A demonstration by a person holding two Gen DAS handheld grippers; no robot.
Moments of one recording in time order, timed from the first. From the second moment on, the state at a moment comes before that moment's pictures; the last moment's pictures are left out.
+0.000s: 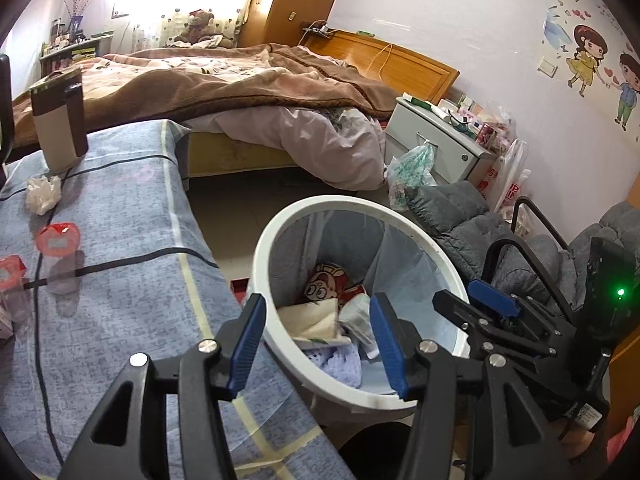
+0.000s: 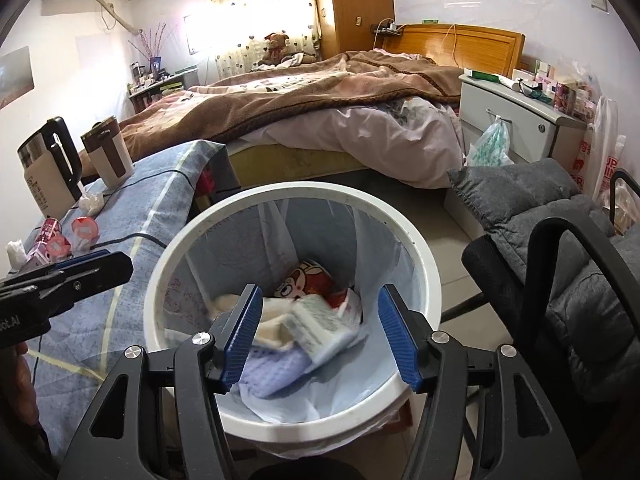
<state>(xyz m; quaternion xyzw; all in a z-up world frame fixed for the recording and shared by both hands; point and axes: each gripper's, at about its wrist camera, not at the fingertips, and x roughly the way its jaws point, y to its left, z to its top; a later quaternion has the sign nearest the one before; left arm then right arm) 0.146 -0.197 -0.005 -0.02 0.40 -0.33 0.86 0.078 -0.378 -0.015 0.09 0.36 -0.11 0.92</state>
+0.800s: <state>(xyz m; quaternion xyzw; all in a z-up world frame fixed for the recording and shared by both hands) 0.127 -0.109 0.018 -0.05 0.37 -0.26 0.89 0.073 -0.316 0.015 0.08 0.33 -0.06 0.94</state>
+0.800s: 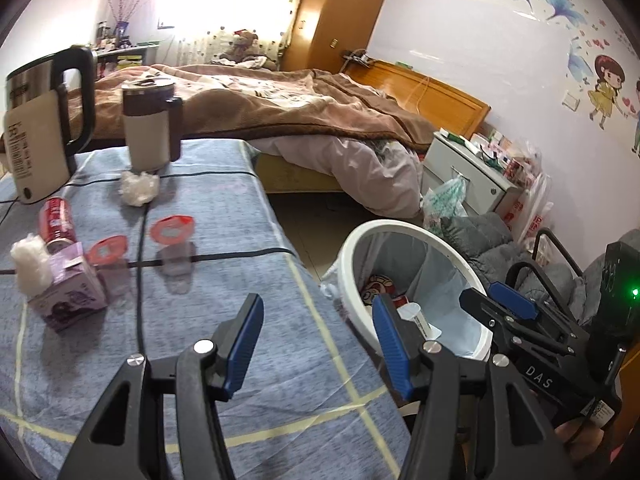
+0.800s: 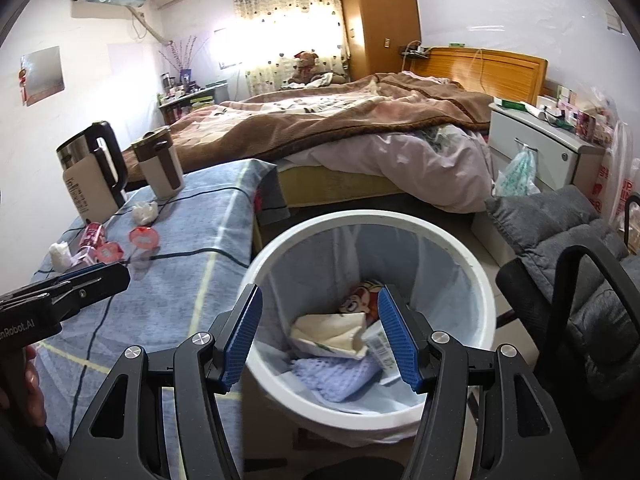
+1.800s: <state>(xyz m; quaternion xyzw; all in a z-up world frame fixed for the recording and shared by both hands) 0.136 0.055 0.008 -0.10 0.36 -0.10 0.92 0.118 -0.195 0.010 0.04 0.34 0.06 0.94</state>
